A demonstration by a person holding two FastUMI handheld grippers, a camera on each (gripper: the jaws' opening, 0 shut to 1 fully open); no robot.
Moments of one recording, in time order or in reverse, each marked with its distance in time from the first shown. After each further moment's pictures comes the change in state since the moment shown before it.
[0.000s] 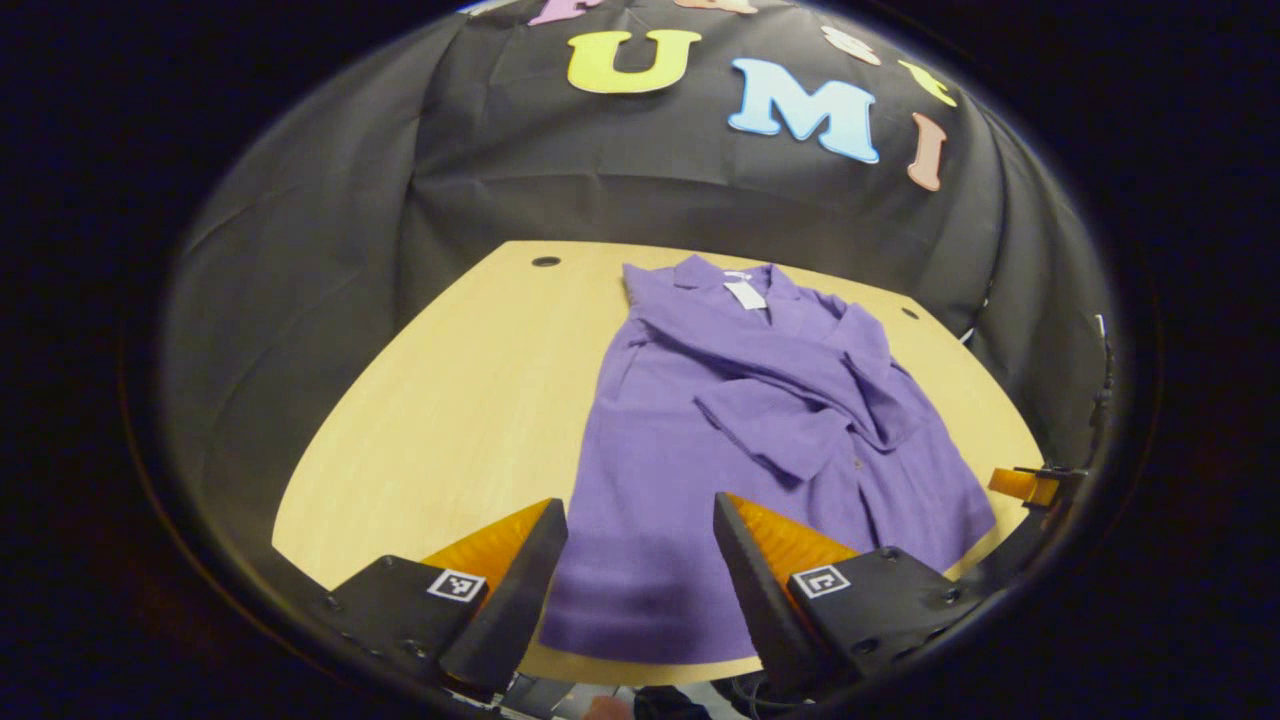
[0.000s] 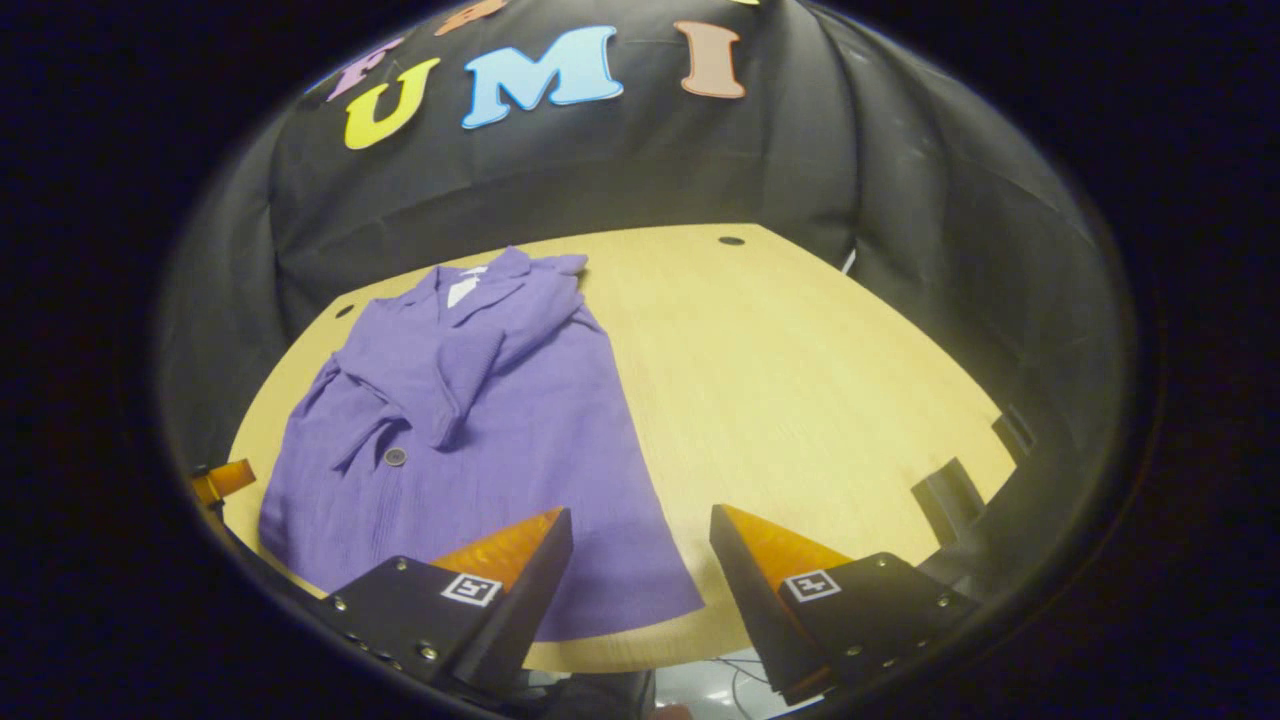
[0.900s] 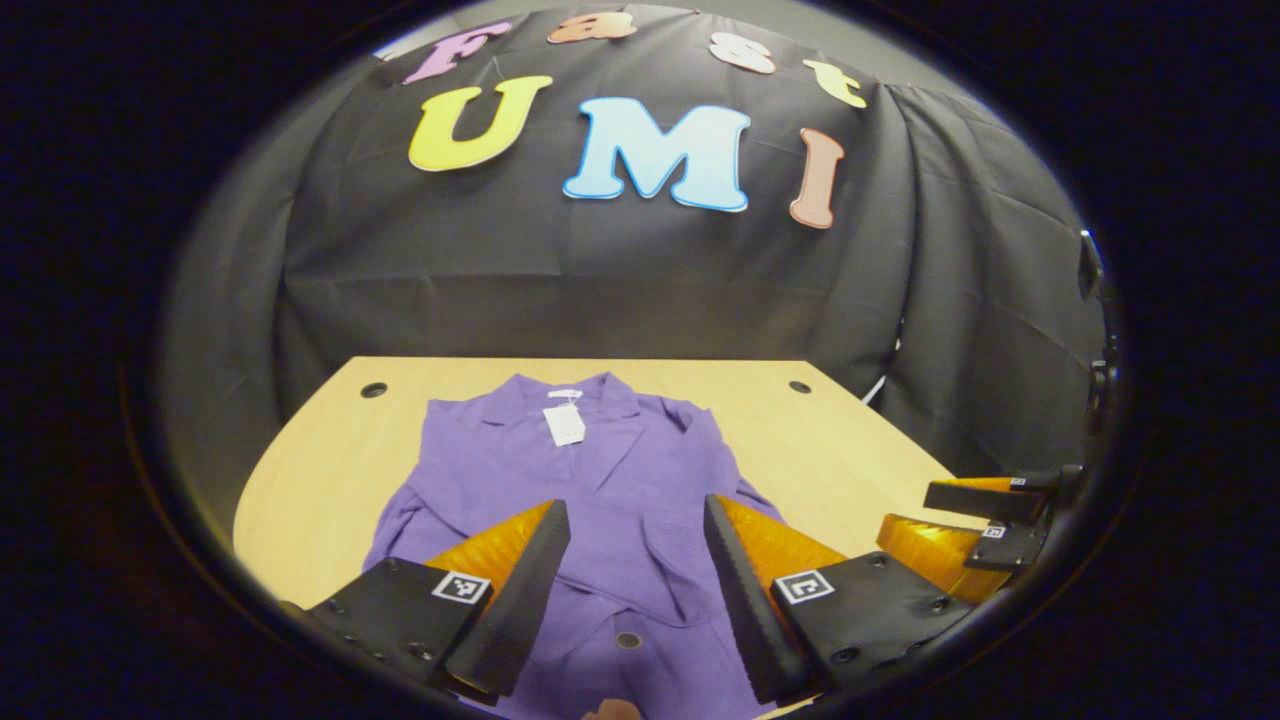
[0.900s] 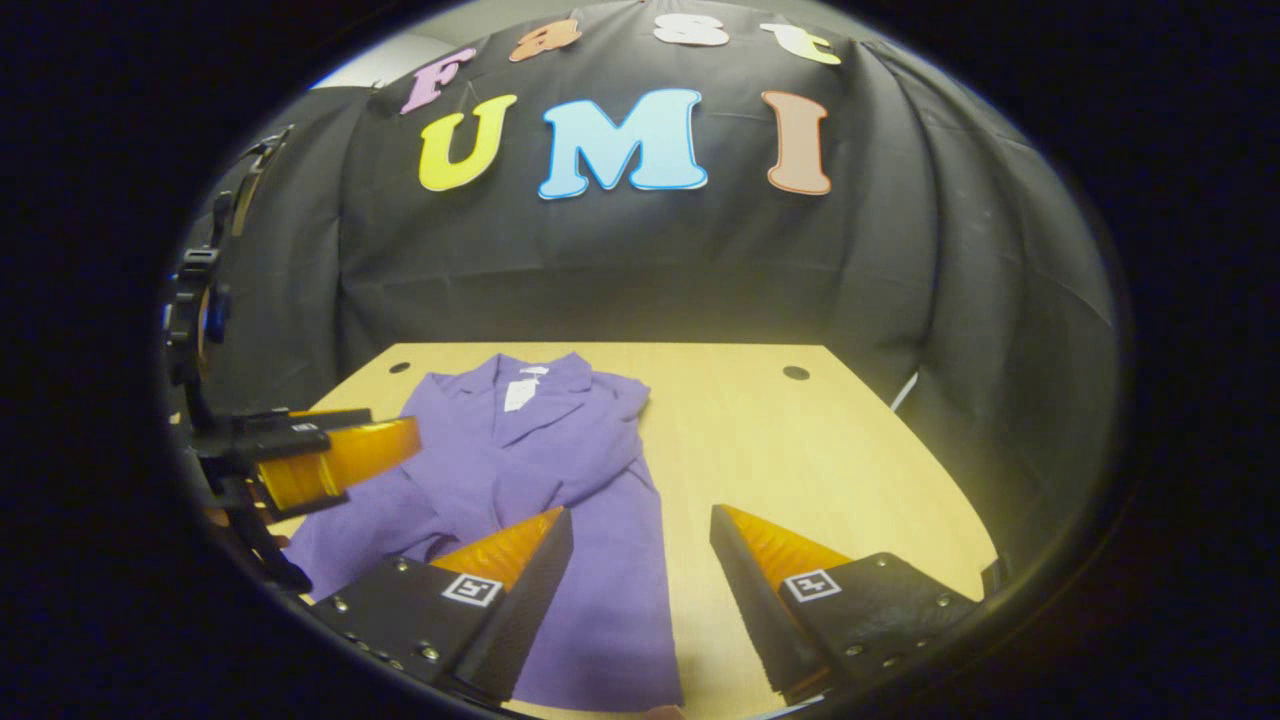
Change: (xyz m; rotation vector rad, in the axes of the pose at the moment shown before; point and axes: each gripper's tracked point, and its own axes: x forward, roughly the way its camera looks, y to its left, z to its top) left arm 0.038 -0.232 0.148 0.117 -0.220 -0.214; right arm -0.004 0.033 0.138 -0.195 -0.250 0.131
